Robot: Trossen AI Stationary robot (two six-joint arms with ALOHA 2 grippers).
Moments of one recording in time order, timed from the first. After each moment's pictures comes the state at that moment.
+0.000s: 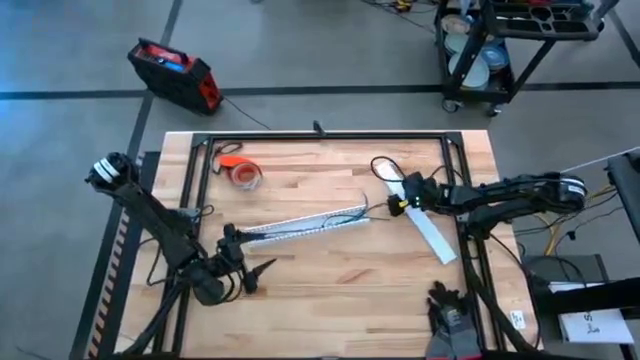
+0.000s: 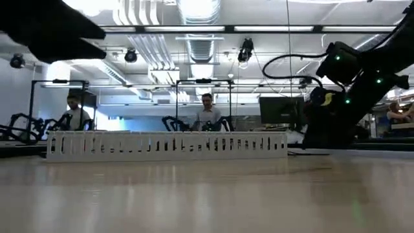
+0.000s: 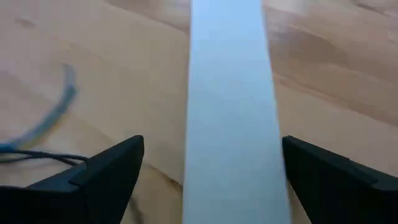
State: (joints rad) left arm -0.82 1.22 0.54 0.05 -1.21 -0.66; right arm -0.30 1.32 0.19 0.26 0.34 0.61
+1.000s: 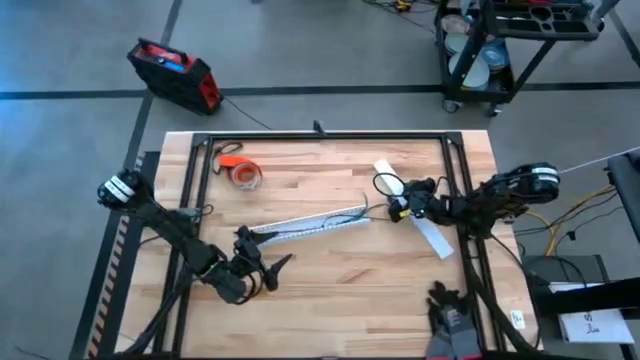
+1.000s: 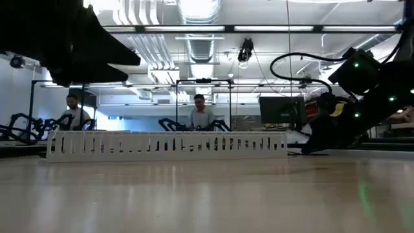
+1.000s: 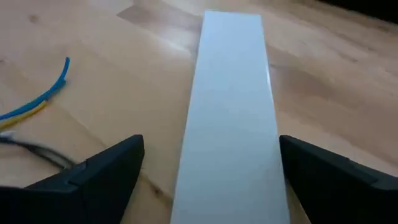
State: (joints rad) left arm -0.71 1.50 0.54 0.39 -1.22 -0.66; right arm -0.24 1.58 0.07 0.74 0.56 0.40
